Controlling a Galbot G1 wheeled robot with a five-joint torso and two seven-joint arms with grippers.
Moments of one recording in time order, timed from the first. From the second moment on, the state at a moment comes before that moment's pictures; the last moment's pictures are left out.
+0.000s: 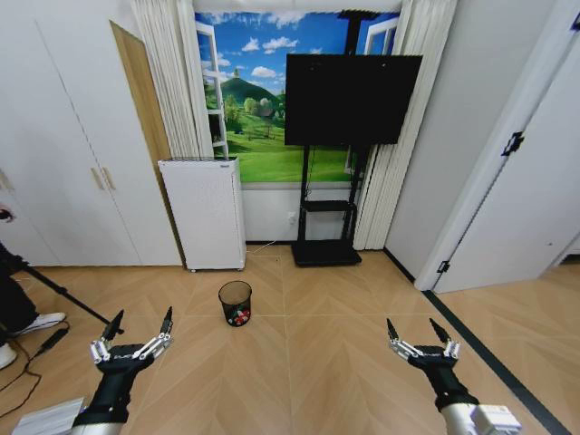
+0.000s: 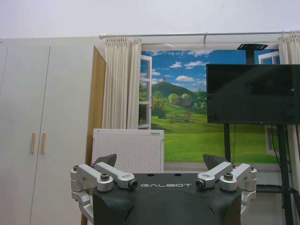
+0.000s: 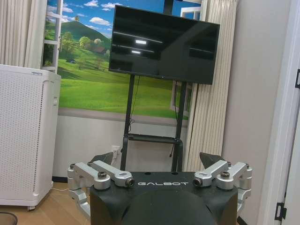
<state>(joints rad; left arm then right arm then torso) 1.94 -1.45 -0.86 -2.49 -0.36 -0.16 0.05 -1.88 1.36 0.84 2.38 0.25 -0.02 0.03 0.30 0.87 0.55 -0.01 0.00</state>
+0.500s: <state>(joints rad) 1.94 -1.45 -0.86 -2.49 -0.36 -0.16 0.05 -1.88 1.36 0.84 2.38 0.25 -0.02 0.03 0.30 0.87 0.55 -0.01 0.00</state>
